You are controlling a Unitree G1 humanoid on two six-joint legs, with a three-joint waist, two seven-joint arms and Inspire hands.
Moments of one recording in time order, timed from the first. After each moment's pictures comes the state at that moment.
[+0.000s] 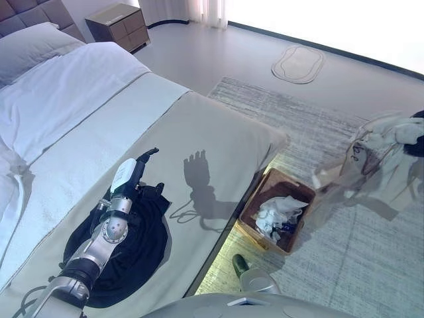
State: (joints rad) left arm -0.14 0.58 -0.32 0.62 0.21 -0.40 0.36; right arm -0.20 -1.19 -0.05 0.47 -0.17 0.07 0.10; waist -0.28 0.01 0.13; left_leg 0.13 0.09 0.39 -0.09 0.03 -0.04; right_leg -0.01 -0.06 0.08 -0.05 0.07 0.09
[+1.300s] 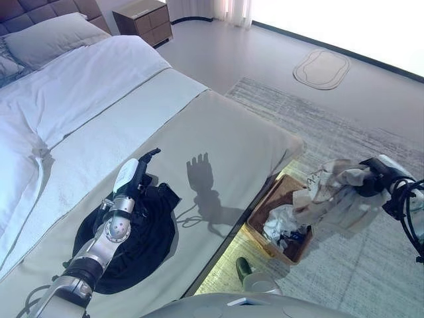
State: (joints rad) left arm -0.15 0.56 -0.32 0.61 0.20 -0.37 0.35; right arm -0.24 -0.97 0.15 0.61 -0.22 0.09 0.18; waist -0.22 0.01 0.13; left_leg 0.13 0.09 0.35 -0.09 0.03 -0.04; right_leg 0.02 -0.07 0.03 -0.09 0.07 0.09
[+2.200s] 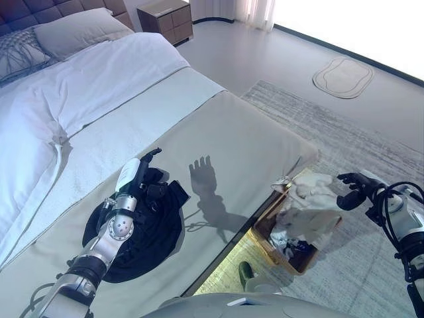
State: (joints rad) left arm -0.16 0.54 -0.32 0.61 0.20 -0.35 0.35; right arm -0.30 -0.88 0.19 0.72 -0.26 0.17 0.23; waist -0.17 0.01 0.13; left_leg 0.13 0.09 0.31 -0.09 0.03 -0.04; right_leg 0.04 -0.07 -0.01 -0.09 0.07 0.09
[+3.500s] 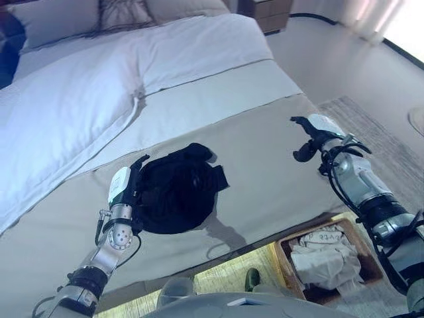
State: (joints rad) left arm -0.05 0.50 -0.23 0.60 0.23 -0.28 0.45; right arm -0.59 -0.76 0.47 0.51 -0.43 0.15 0.03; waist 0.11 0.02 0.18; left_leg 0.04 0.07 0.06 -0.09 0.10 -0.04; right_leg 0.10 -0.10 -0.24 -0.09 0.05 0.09
